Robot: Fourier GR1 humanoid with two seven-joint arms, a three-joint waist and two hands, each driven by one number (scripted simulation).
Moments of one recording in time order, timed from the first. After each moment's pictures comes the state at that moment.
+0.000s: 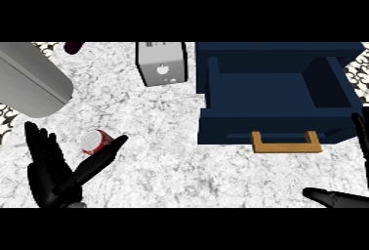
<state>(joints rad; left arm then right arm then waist) 0.09 0.00 -0.16 -1.88 -0.34 0.88 0.37 0.14 -0.11 -0.17 -2.10 -0.10 0.02 0.15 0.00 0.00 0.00</state>
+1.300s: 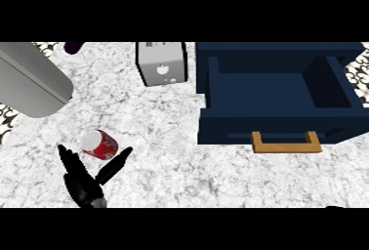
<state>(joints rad) 0.04 0.00 -0.05 -1.24 0.35 0.88 -0.42 0.19 -0.10 -0.25 -2.21 -0.14 0.08 0.22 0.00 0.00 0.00</state>
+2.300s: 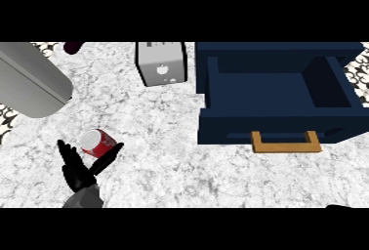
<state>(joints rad) -0.22 0.06 0.21 -0.70 0.51 0.58 -0.72 0.15 -0.08 -0.27 -2.24 -0.11 0.10 0.27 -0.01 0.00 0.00</state>
